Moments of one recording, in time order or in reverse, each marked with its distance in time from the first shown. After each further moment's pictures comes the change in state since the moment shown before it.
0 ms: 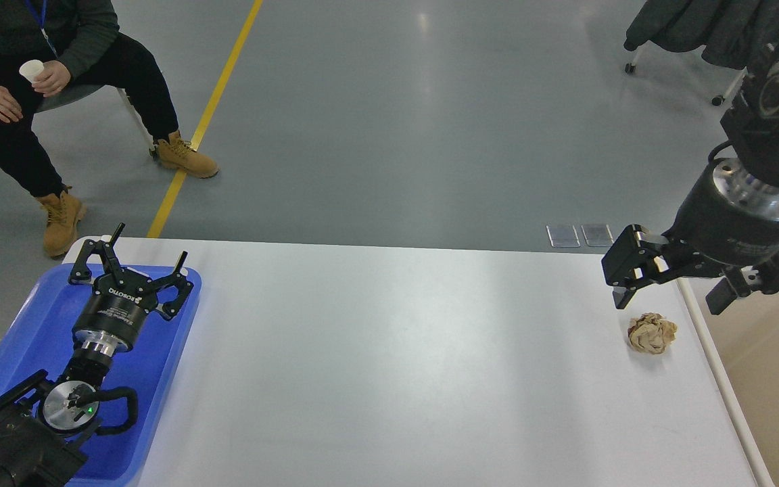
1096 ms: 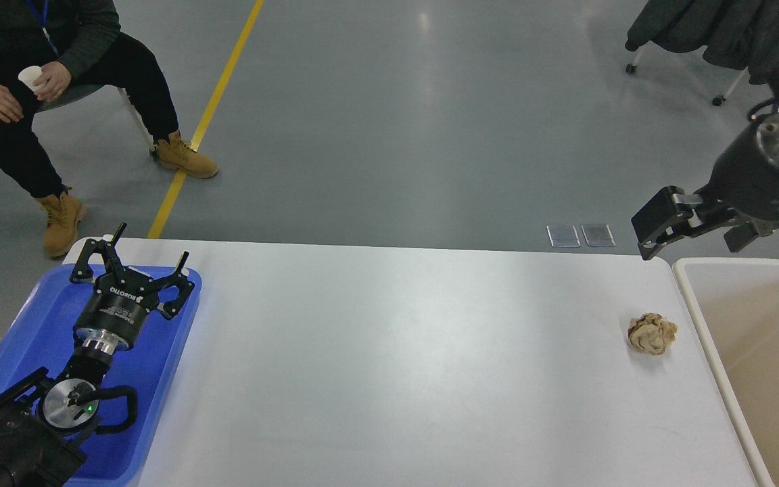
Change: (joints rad) left arm -0.006 0.003 0.013 0.000 0.002 0.001 0.000; right arm -0.020 -0.239 0.170 -0.065 -0.349 -0.073 -0.027
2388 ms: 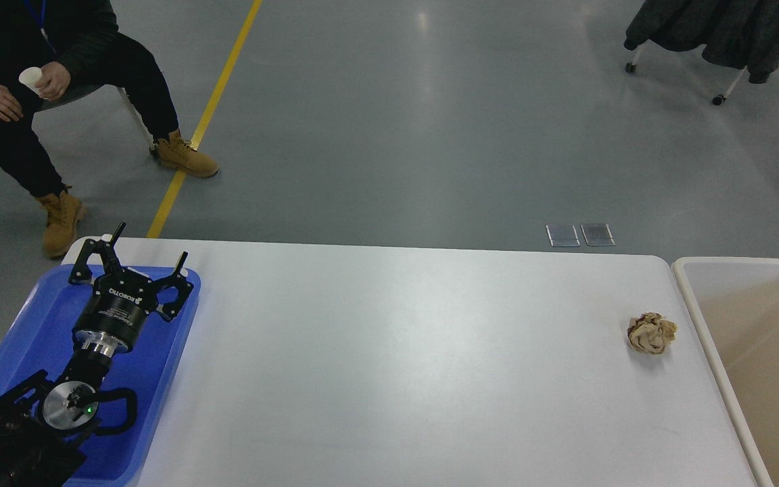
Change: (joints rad) left arm 0.002 0.001 0.000 0.000 -0.001 0.000 0.000; right arm -1.079 -0.282 0.732 -1.335 0.190 -0.041 0.018
